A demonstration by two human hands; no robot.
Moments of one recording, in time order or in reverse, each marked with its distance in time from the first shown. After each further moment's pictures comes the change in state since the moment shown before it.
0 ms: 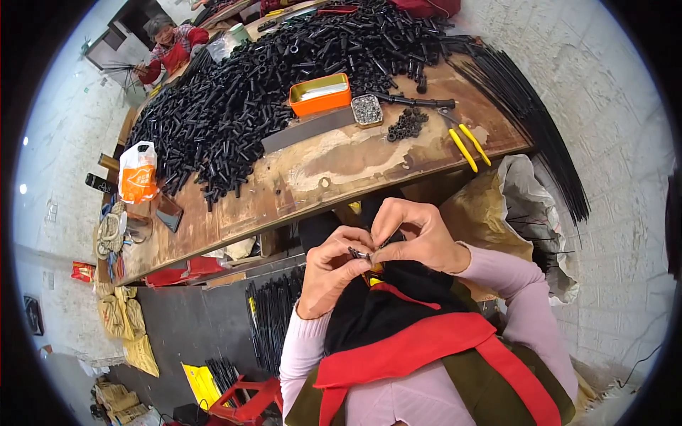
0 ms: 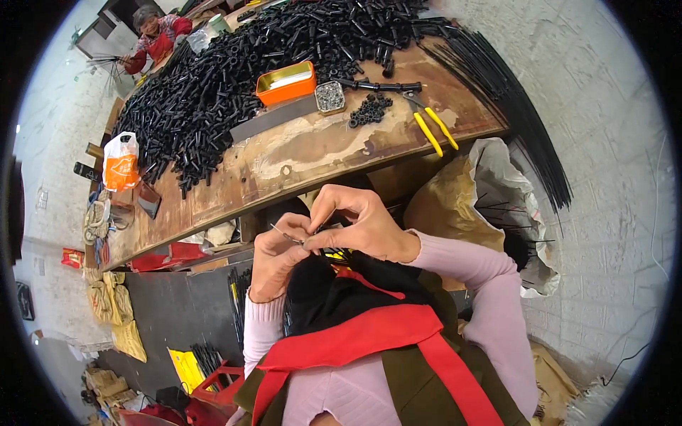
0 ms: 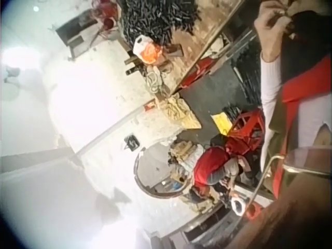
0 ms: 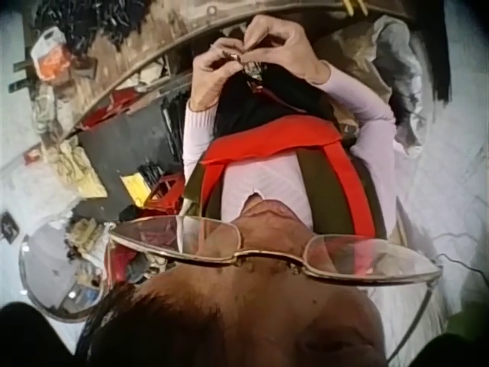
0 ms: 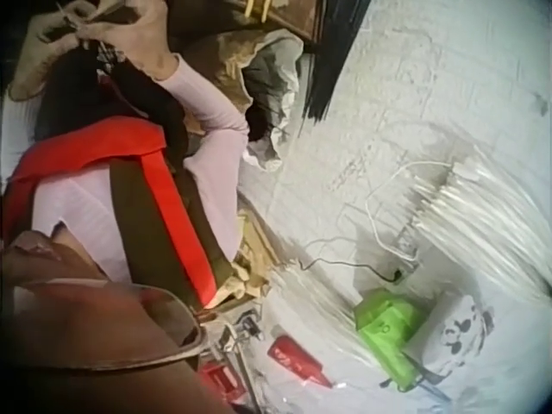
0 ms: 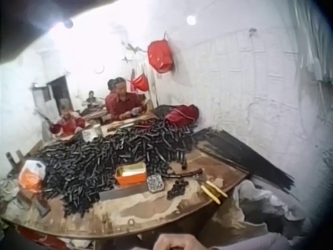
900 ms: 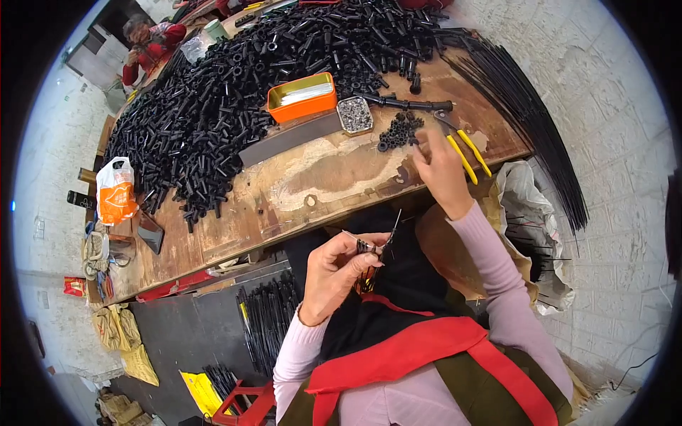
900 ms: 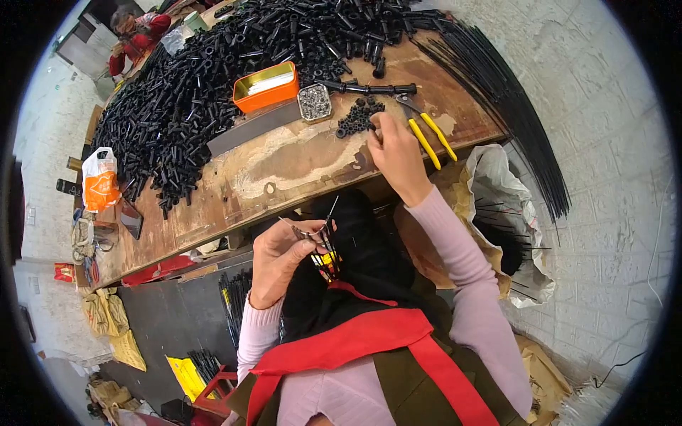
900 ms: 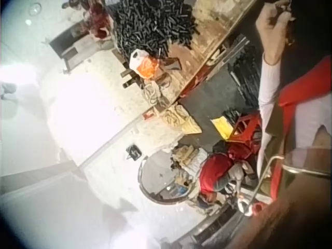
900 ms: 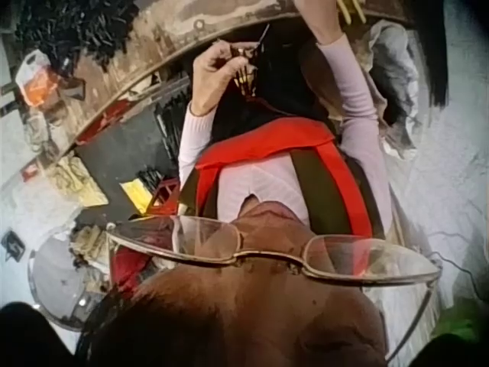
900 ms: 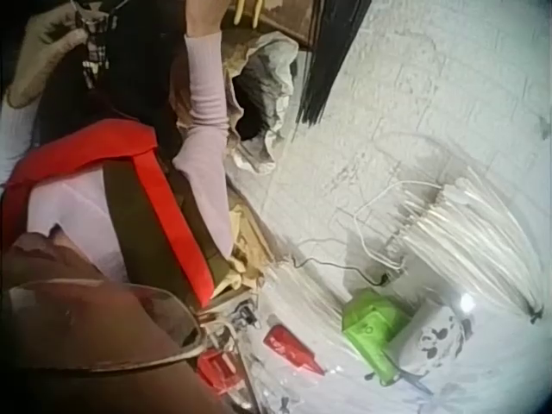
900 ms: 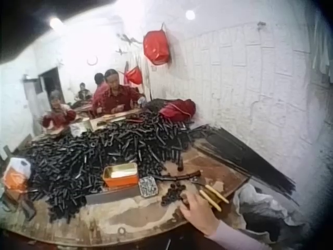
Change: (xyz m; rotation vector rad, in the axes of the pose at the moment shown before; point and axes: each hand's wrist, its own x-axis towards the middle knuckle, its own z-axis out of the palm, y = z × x) left_hand 0.049 -0.012 0.002 0.046 0.038 -0.178; right_hand 0.042 0.052 -0.132 -1.286 0.552 -0.006
